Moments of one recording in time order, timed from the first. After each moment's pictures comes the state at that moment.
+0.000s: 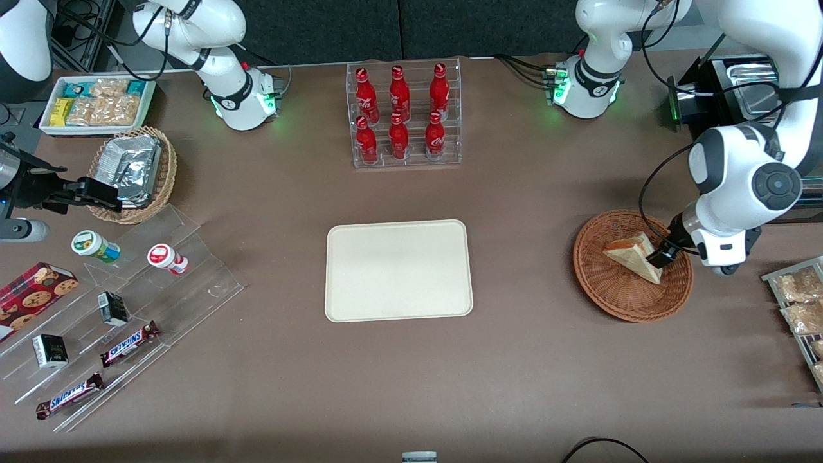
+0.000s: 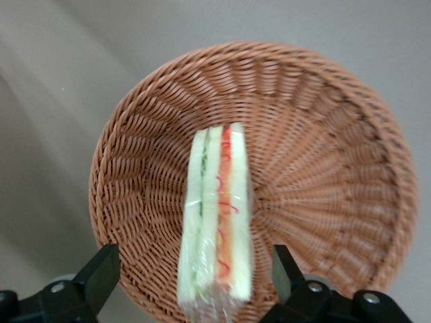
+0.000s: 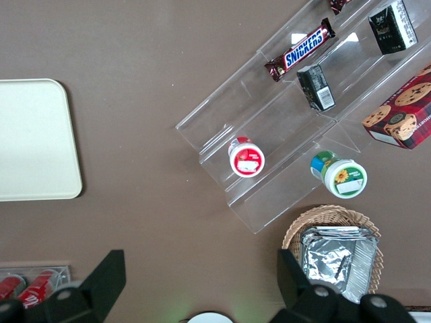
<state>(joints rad) 0.08 0.19 -0.01 -2.18 0.06 2.27 -0.85</state>
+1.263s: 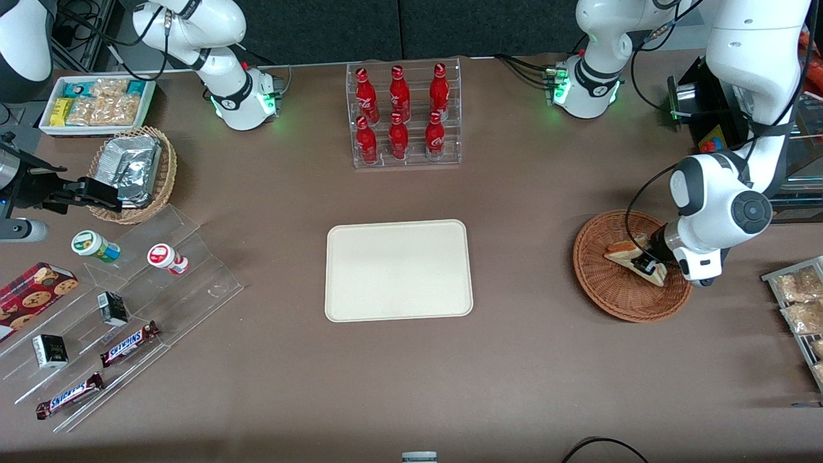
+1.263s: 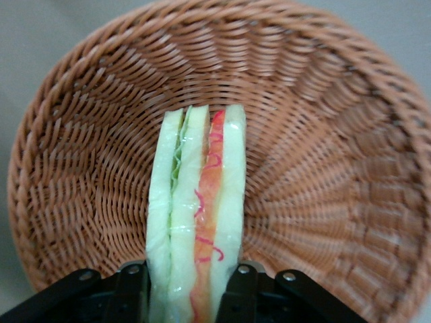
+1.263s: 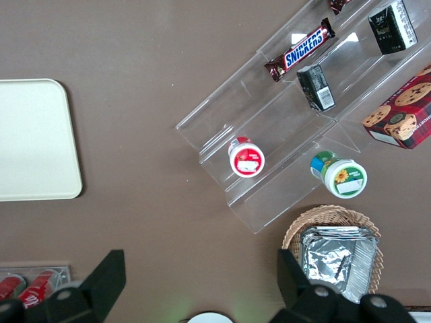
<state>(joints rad) 0.08 0.30 -0.03 -2.13 -0.04 2.32 -0.85</state>
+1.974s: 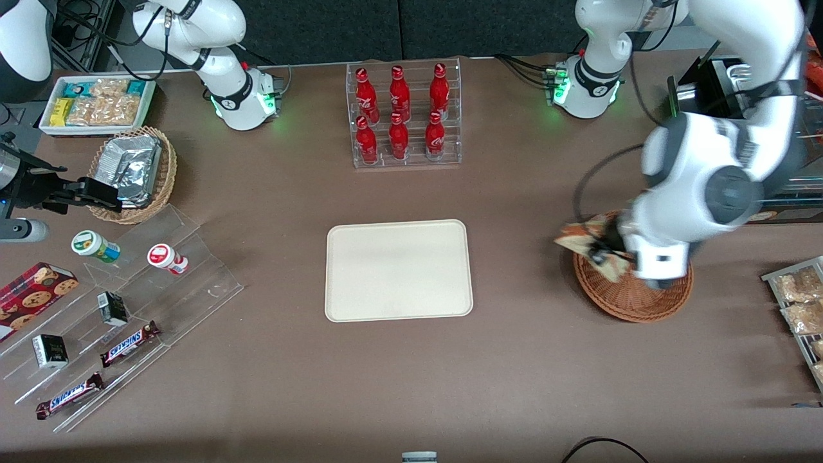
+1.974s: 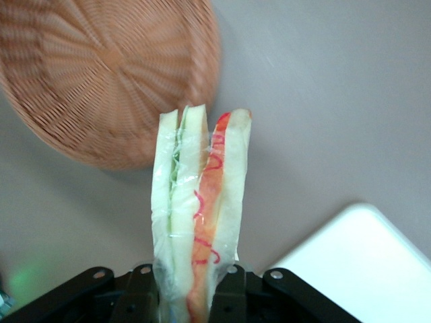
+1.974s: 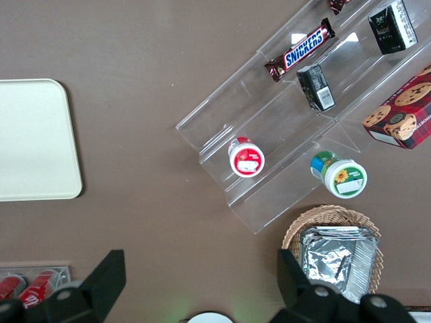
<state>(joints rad) -0.09 0.26 -0.25 -1.72 -0.05 1.82 -1.07</state>
